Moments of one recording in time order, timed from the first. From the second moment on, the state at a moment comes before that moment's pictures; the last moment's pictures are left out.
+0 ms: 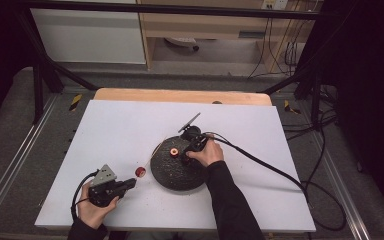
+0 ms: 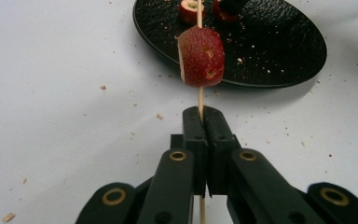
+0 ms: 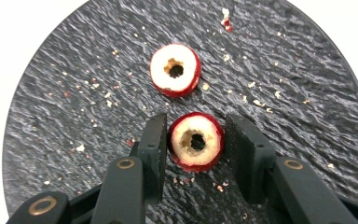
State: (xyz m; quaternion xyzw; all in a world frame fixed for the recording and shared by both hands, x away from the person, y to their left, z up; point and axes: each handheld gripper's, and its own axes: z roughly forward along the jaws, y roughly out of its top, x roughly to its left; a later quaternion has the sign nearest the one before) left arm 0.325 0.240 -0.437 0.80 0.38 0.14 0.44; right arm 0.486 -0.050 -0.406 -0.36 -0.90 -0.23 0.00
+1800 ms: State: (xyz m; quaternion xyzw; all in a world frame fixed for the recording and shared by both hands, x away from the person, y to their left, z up) left arm 0.321 0.224 -0.439 0.80 0.37 0.14 0.46; right arm 0.412 -0.108 -0.406 -0.42 -0.73 -0.54 0.00
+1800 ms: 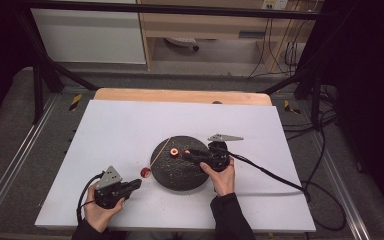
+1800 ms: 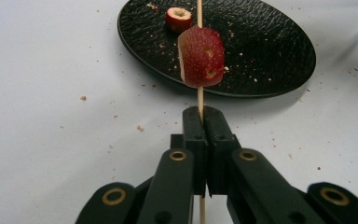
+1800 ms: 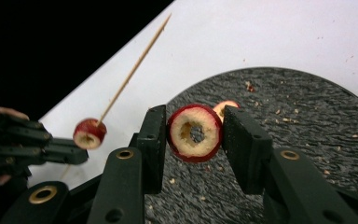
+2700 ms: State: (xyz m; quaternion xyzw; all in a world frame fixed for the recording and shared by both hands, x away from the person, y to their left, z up) left arm 0.318 0.202 -0.433 0.79 0.37 0.15 0.47; right arm 0.409 -0.118 -0.396 -0.44 -0.61 -0.65 -0.04
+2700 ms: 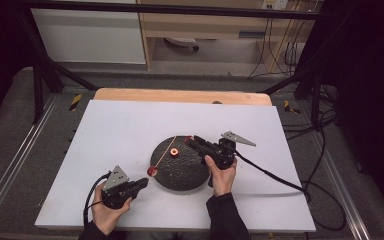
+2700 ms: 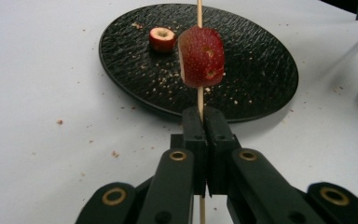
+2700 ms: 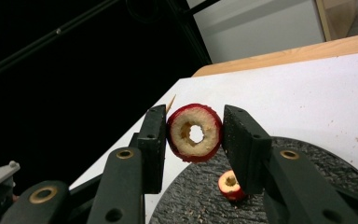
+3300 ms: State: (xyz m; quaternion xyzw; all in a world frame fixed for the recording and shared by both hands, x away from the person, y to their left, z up) left arm 0.322 0.181 -0.426 0.78 0.37 0.15 0.49; right arm 0.421 -0.125 -0.384 -0.46 -0.55 -0.70 -0.06
